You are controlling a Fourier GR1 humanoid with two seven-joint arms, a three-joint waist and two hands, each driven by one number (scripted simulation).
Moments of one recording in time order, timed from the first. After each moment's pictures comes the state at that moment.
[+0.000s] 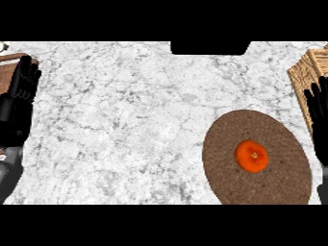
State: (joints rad) left arm -0.25 0.53 -0.16 -1.48 0.28 0.35 -0.10; right arm -0.09 -0.37 -0.01 -1.58 -0.35 -0.22 -0.10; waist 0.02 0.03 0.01
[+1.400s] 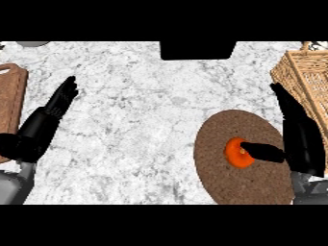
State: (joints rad) left arm -0.20 0.53 -0.27 -1.54 0.27 0.13 -0.04; right arm -0.15 -0.45 0.33 -1.72 0.69 -0.37 0.54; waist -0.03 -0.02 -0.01
